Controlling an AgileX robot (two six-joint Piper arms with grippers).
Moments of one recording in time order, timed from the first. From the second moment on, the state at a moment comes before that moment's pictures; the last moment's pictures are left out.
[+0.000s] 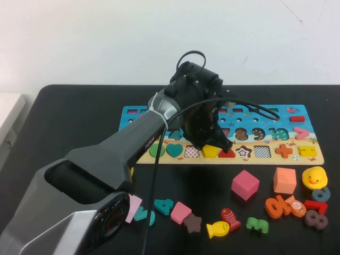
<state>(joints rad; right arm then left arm) -0.11 -0.01 0.02 -0.12 0.41 0.07 -0.63 2.53 -2.42 0.07 1.19 -0.02</state>
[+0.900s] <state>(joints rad) -0.11 -0.01 0.02 -0.12 0.41 0.07 -0.66 2.39 -2.42 0.21 1.21 -0.02</state>
